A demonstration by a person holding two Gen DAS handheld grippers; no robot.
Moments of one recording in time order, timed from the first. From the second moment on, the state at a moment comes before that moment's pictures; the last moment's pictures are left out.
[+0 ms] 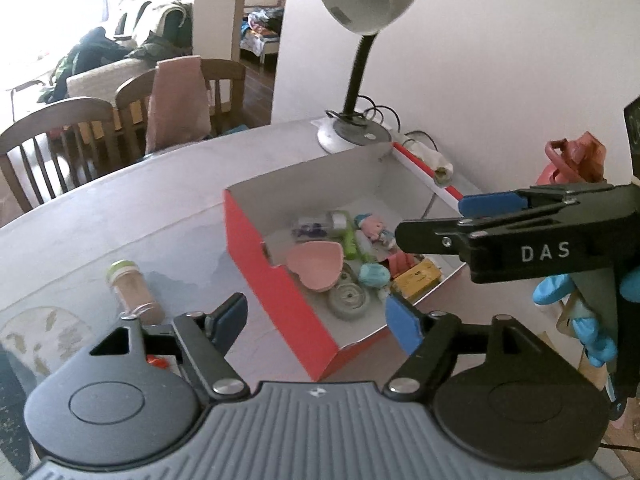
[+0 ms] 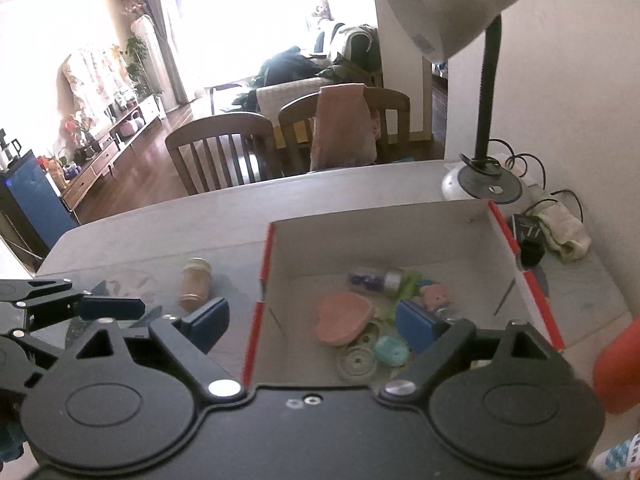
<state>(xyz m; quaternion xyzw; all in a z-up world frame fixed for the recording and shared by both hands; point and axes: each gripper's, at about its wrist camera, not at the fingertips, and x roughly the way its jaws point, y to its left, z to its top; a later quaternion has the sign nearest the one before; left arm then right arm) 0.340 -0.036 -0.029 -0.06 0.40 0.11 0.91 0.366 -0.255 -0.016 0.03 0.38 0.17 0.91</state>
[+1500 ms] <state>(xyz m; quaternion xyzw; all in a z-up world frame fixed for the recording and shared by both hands) 0.246 0.097 -0.106 -0.14 0.38 0.29 0.87 0.452 -0.039 -0.090 -0.06 0.47 0.23 0.85</state>
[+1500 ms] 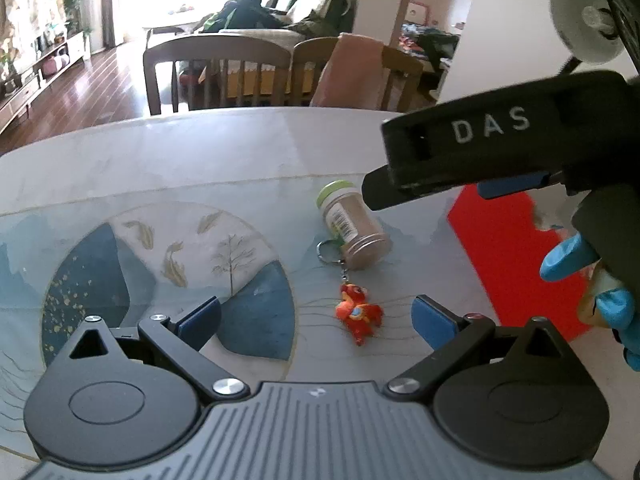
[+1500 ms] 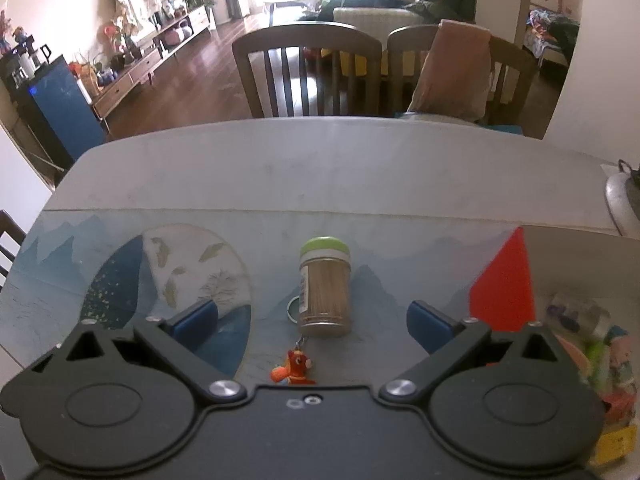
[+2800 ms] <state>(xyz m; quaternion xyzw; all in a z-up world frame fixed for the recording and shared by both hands) 0.296 0.094 -0.183 -0.06 0.40 0.26 0.88 0.499 -0.011 -0.157 -0.10 0.53 0.22 0.81</state>
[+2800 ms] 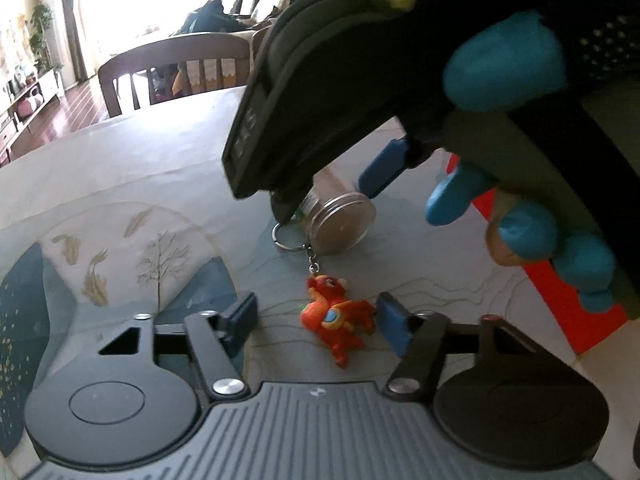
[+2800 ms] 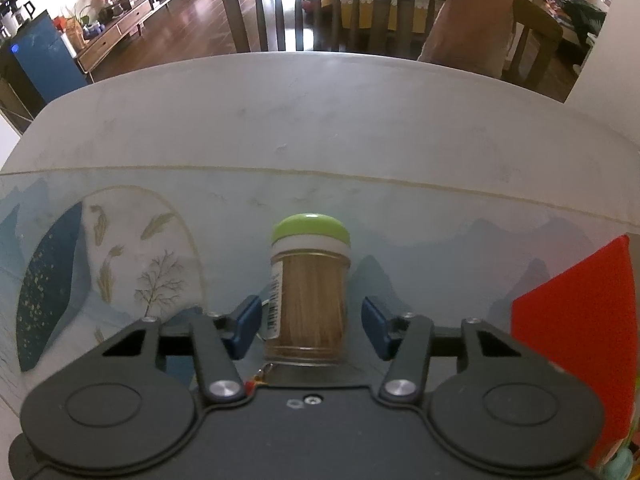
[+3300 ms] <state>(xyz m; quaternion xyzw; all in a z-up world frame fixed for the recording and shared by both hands) 0.296 0.101 -0.178 -0.08 0.40 0.25 0.88 0.491 -0.019 -0.146 -0.09 0.52 0.21 0.82</state>
